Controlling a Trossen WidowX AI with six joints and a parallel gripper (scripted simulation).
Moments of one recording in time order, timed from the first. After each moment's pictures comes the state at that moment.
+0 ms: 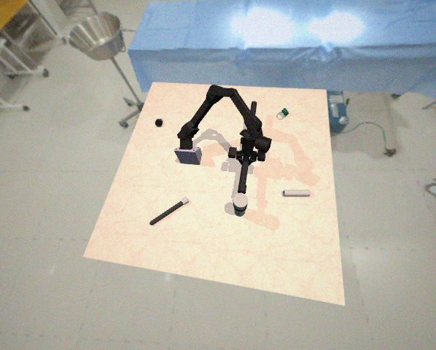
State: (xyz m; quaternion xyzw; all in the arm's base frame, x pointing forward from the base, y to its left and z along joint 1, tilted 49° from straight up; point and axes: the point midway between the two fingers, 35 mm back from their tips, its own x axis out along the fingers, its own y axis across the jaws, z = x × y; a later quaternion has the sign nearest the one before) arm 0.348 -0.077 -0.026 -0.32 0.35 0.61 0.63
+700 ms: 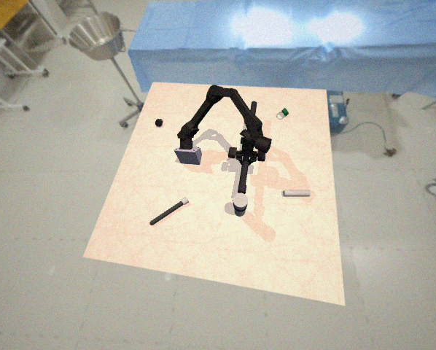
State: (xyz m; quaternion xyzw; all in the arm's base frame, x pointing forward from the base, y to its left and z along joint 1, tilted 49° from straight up) arm 0.348 -0.077 -0.026 -0.32 0.35 0.62 0.63
